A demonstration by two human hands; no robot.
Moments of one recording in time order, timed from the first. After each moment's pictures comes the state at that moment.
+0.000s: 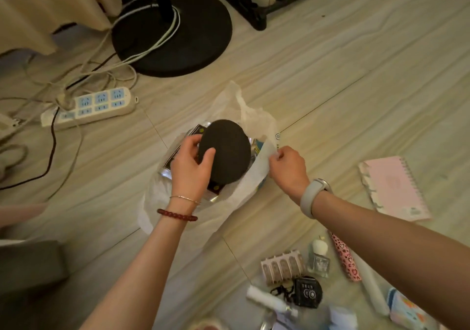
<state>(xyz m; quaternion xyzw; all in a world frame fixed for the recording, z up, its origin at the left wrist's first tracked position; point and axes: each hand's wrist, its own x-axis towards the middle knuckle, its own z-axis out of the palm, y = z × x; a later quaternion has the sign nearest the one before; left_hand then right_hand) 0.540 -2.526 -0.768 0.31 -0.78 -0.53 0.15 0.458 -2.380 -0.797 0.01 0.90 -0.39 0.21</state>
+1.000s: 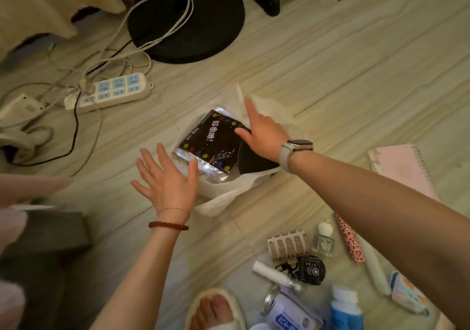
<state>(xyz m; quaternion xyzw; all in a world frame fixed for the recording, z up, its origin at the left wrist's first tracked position) 0.606 -2.543 -0.793 0.47 -0.86 -0.20 0.03 0.440 -2.426 -0.788 -0.33 0.91 -0.18 0.19</state>
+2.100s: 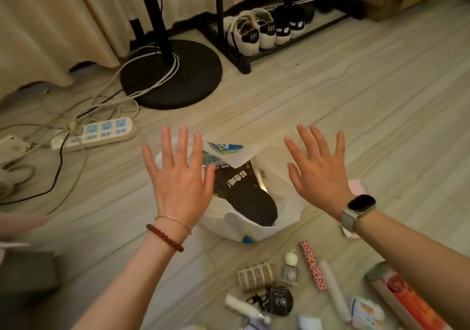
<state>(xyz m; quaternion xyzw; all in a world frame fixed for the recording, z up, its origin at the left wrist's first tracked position) 0.557 -2.498 -0.711 0.19 -0.97 0.01 0.15 0.435 -2.283 -0.723 -0.31 0.95 0.03 -0.08</state>
